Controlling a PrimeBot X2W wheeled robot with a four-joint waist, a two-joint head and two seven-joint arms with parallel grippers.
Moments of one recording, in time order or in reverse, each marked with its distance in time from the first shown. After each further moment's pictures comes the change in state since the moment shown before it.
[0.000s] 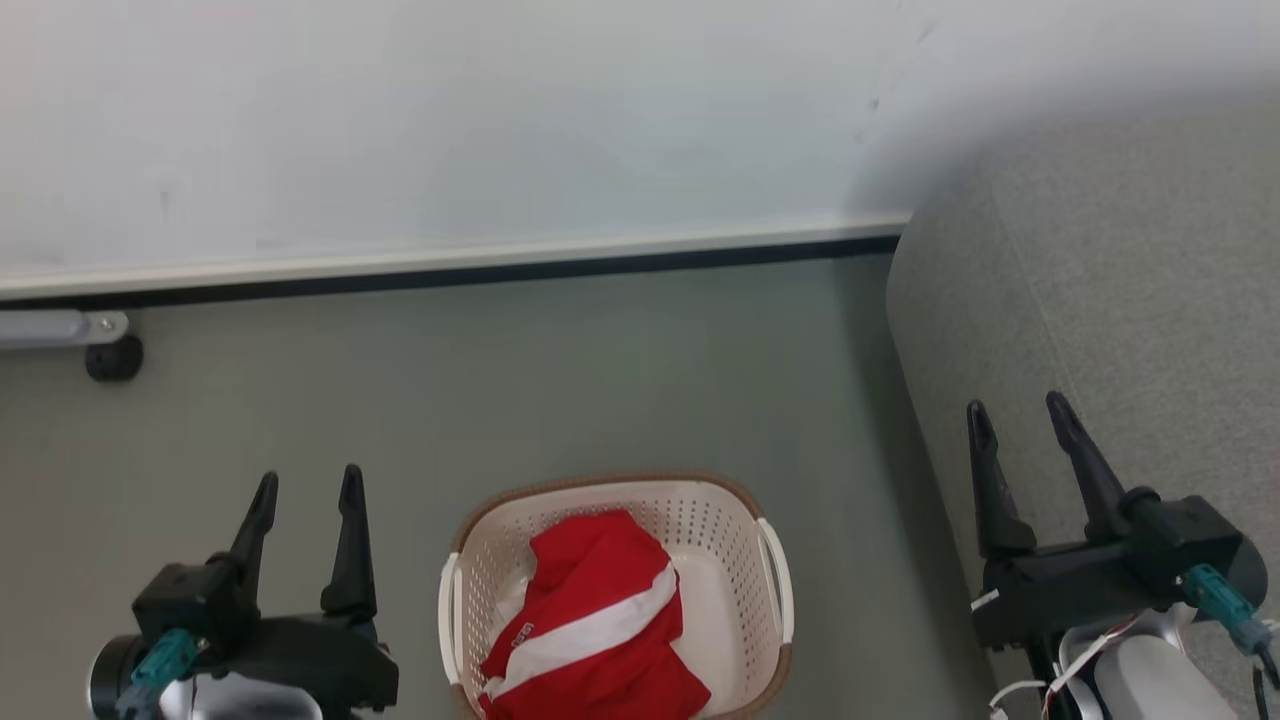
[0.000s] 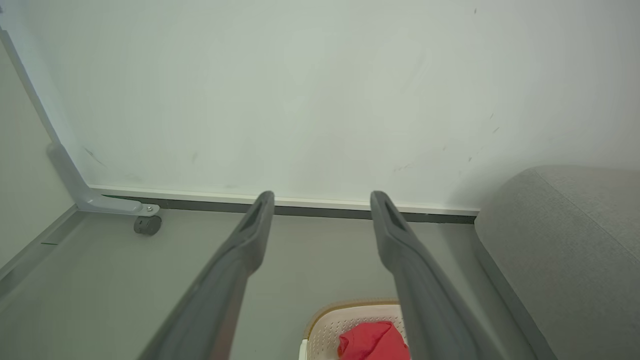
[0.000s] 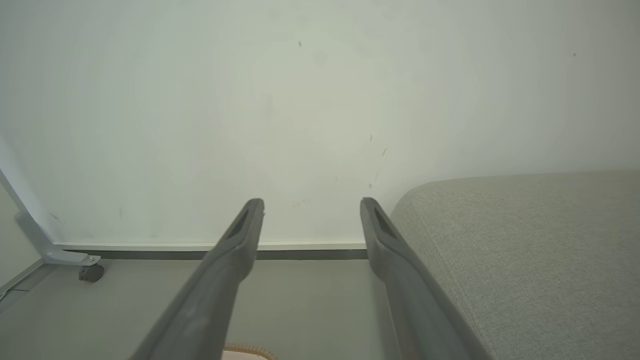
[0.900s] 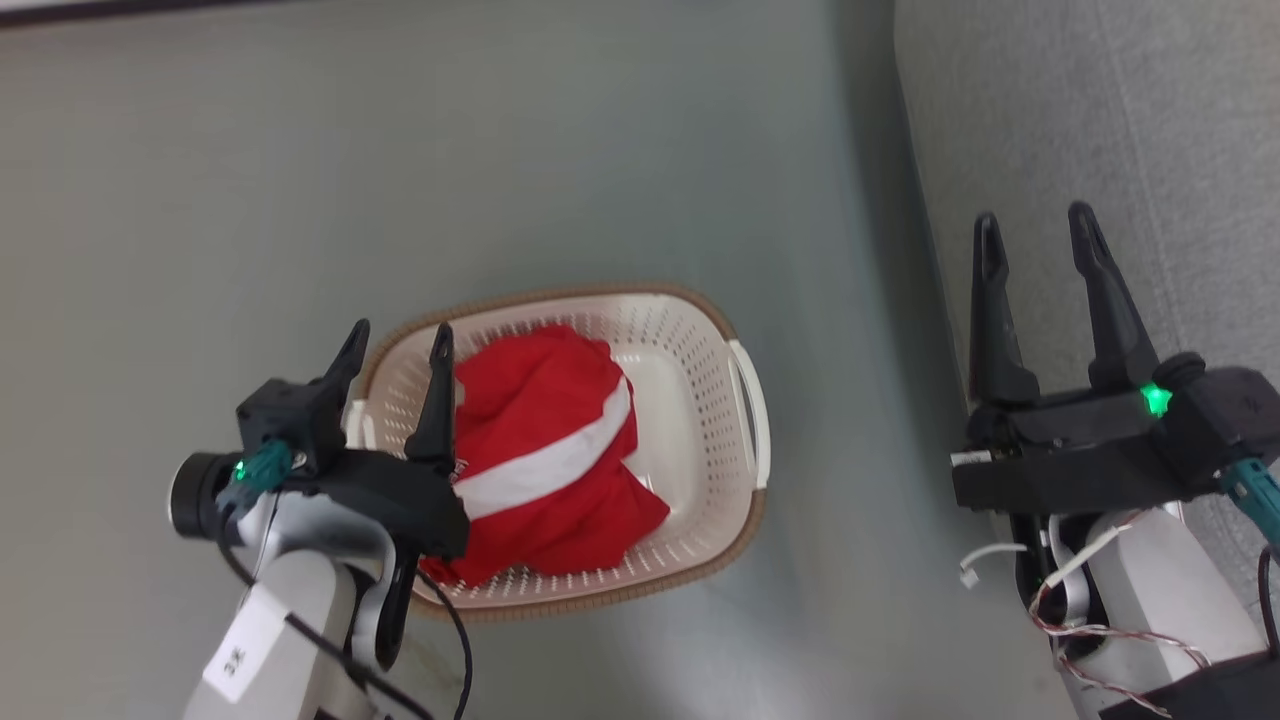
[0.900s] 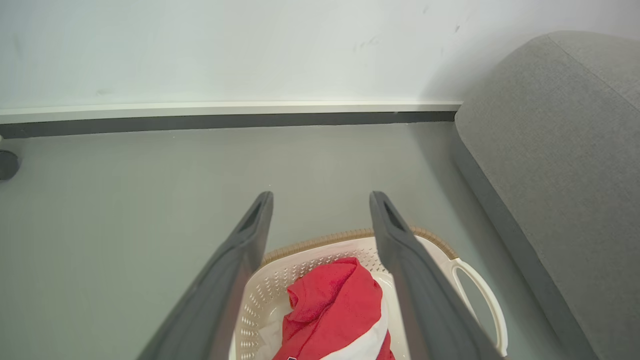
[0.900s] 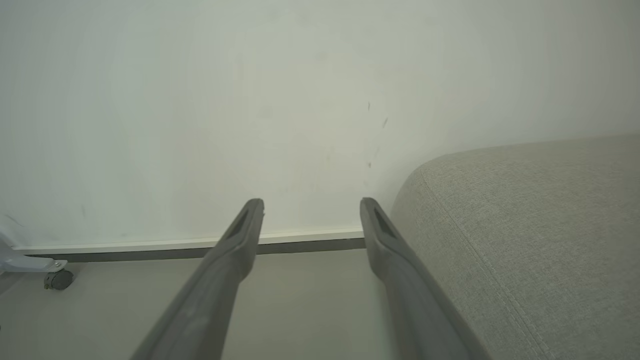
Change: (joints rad) left arm -0.332 -0.053 -0.103 0.205 0.044 -0.046 0.063; right arm -0.183 0.062 -0.033 -0.151 -0.052 -0.019 0.001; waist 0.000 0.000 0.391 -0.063
